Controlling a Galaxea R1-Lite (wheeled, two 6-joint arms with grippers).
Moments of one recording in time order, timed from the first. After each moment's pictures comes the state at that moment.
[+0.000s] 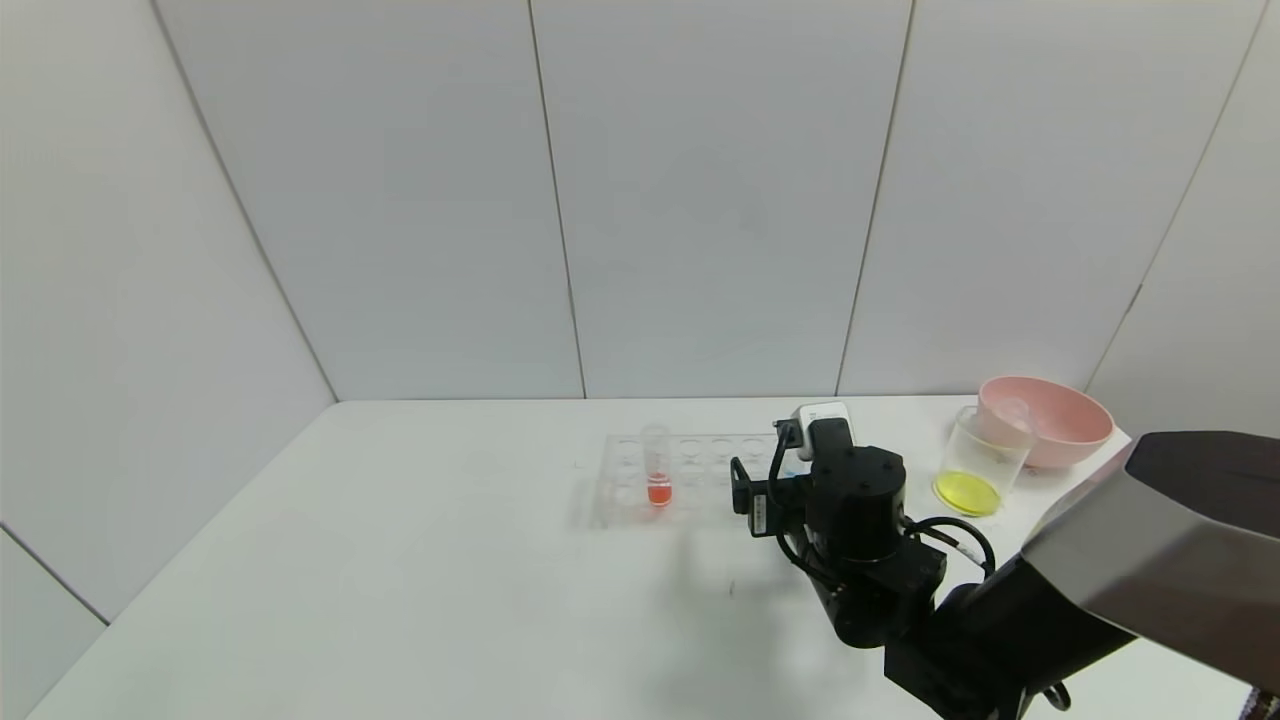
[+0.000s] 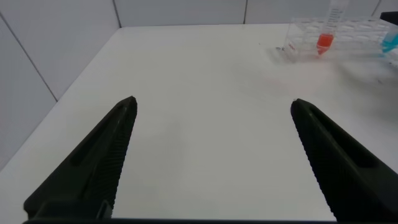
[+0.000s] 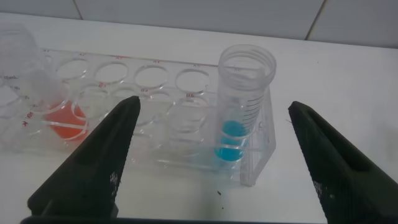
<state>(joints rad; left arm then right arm) 0.00 0.00 0.00 0.00 0.00 0.00 0.67 2.21 -0.88 -1.15 -0.57 0.10</state>
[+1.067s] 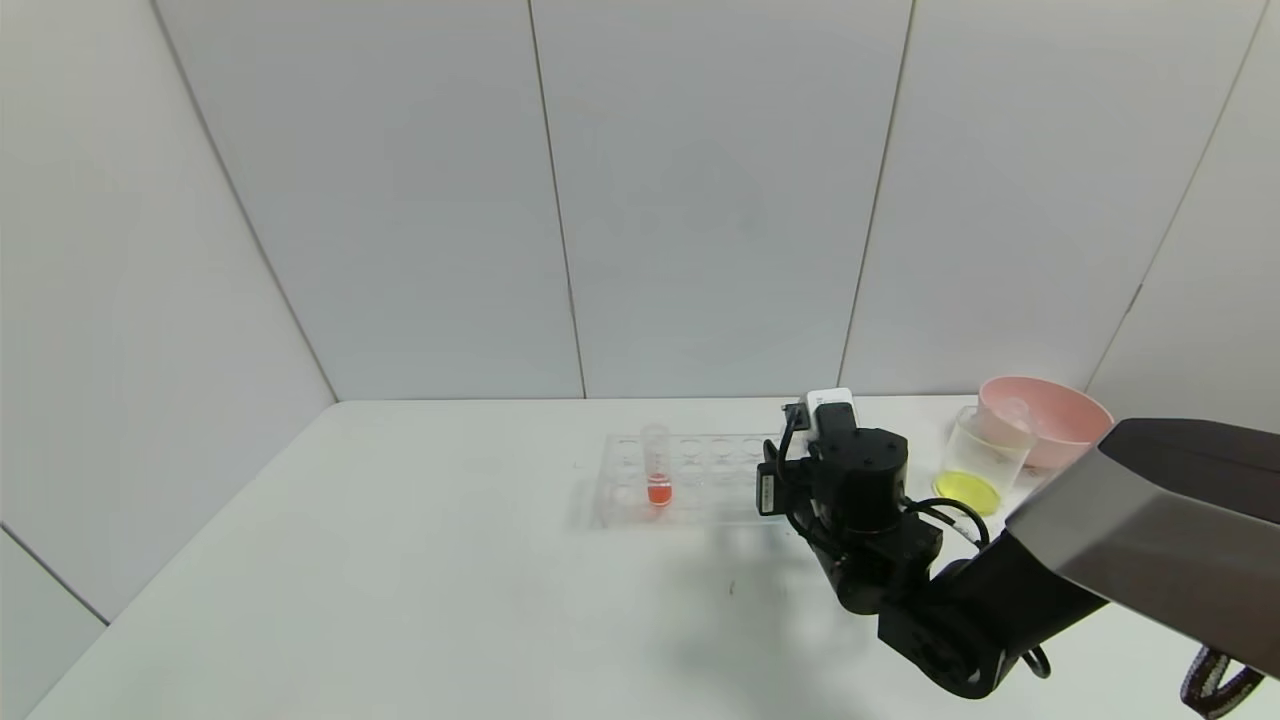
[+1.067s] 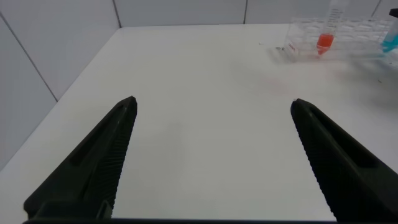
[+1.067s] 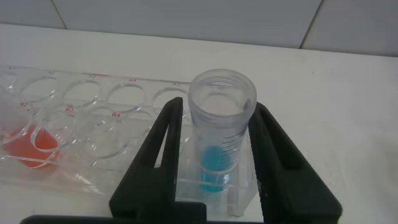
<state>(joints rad) 0.00 0.00 0.00 0.00 0.00 0.00 0.62 2.25 -0.95 -1.15 -0.52 0.08</state>
